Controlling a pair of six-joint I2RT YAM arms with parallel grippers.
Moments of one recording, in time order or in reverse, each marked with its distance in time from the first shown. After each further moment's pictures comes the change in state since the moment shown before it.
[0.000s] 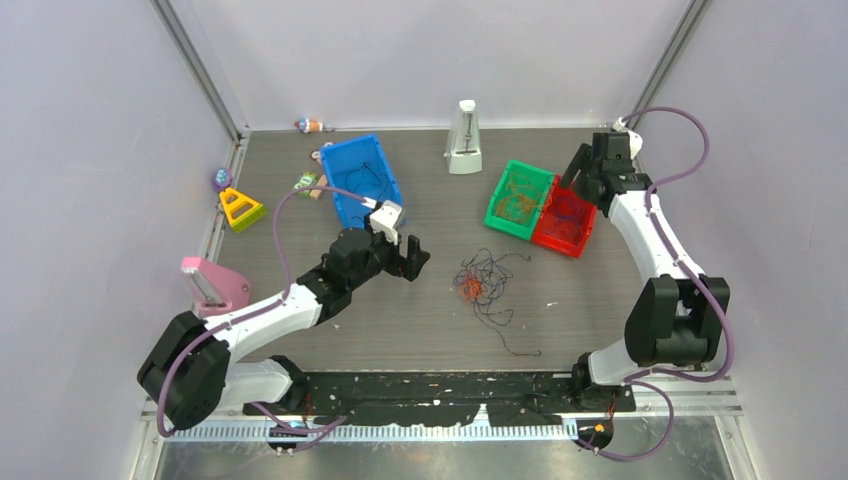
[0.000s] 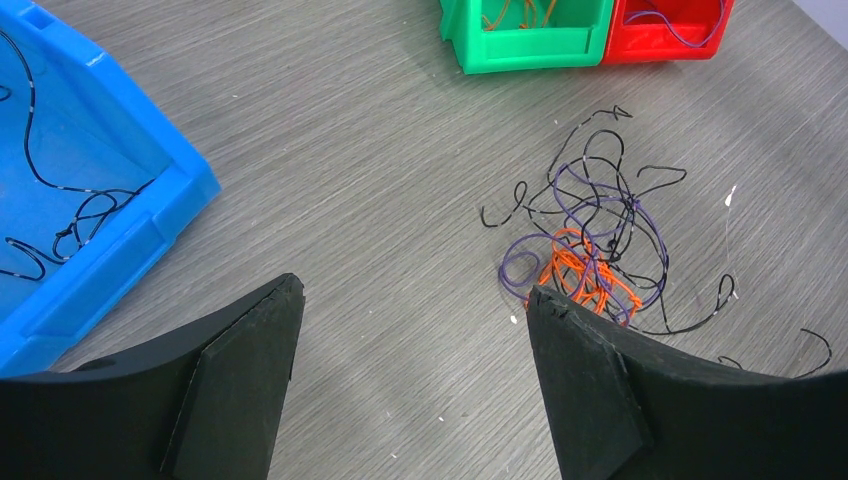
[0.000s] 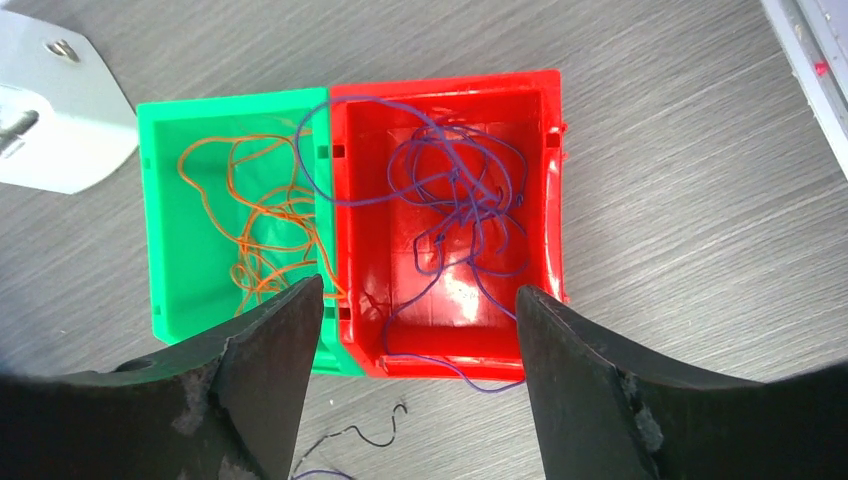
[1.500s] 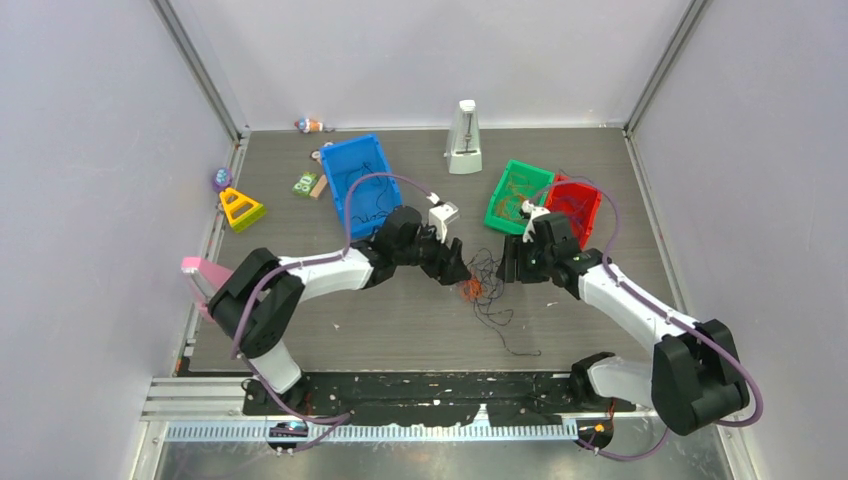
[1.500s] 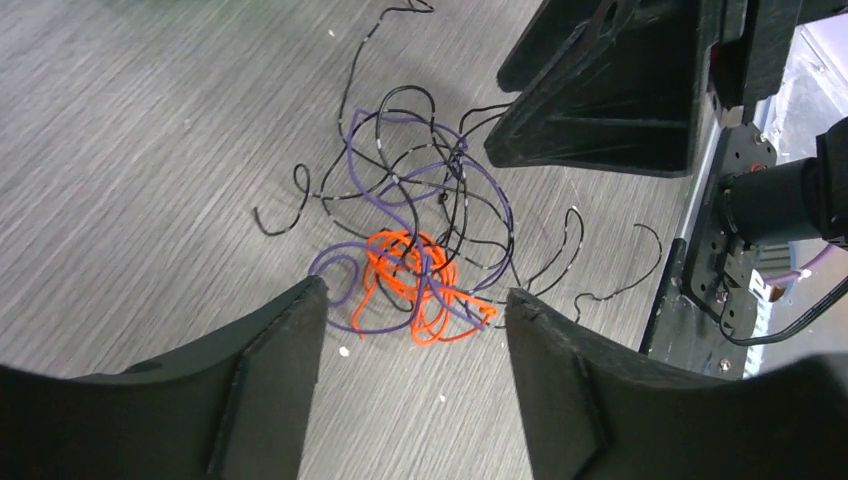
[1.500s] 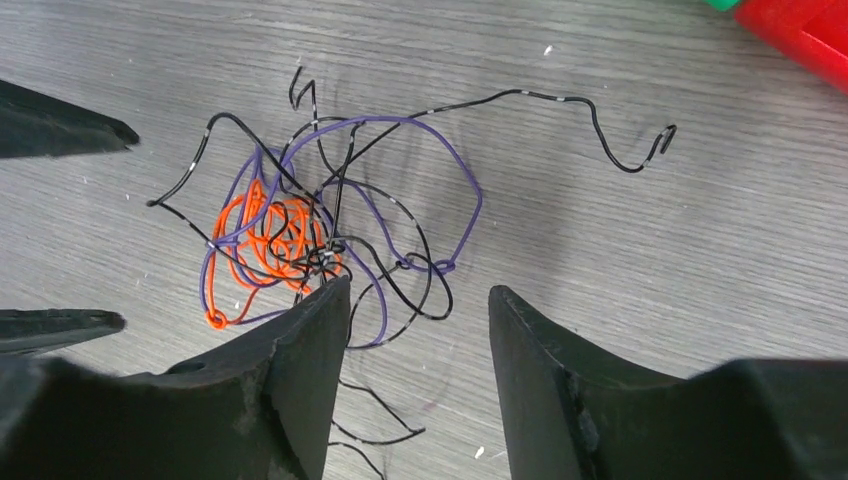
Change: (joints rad) left arm -0.047 0.430 0.294 -0.069 0.439 -0.056; right arm 0.367 -0.294 -0.586 0.156 -0.364 -0.130
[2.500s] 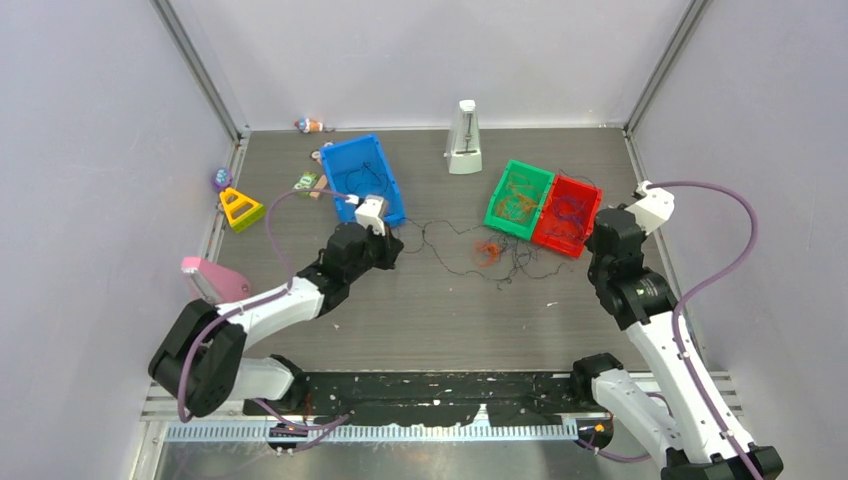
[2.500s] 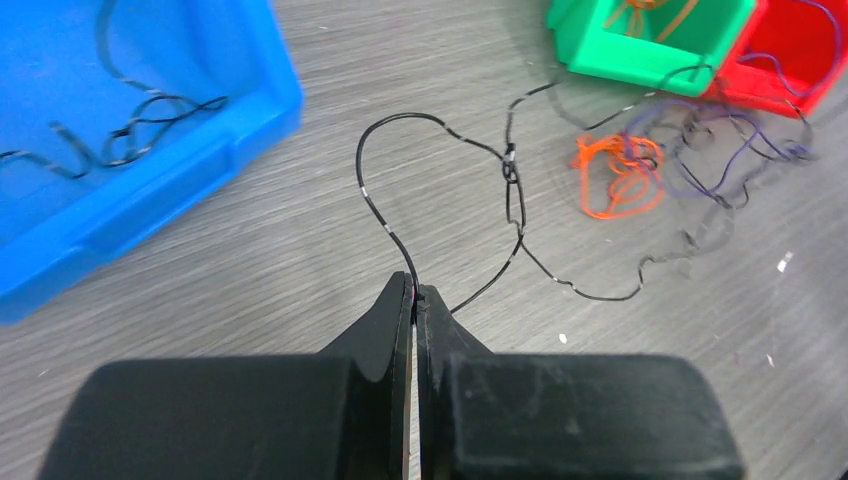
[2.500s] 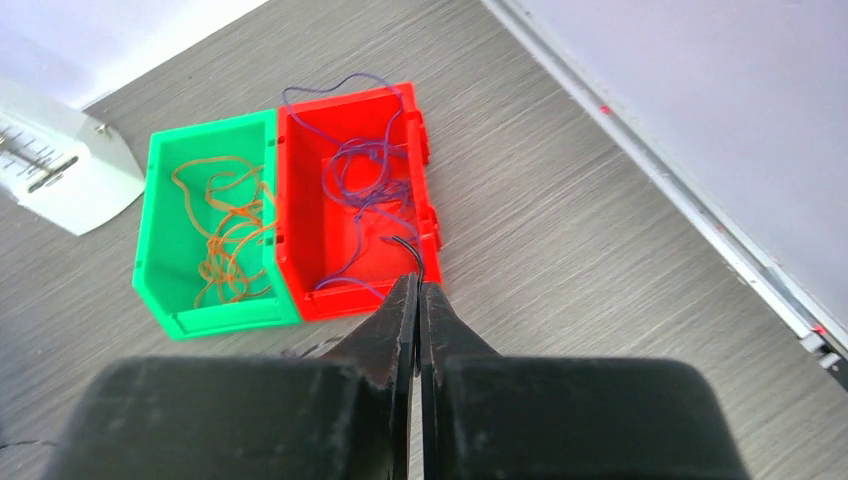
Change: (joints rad) left arm 0.149 -0.333 -0.296 0.080 -0.444 -0.102; right arm -0.099 -0.425 0.147 -0.153 0.818 0.169
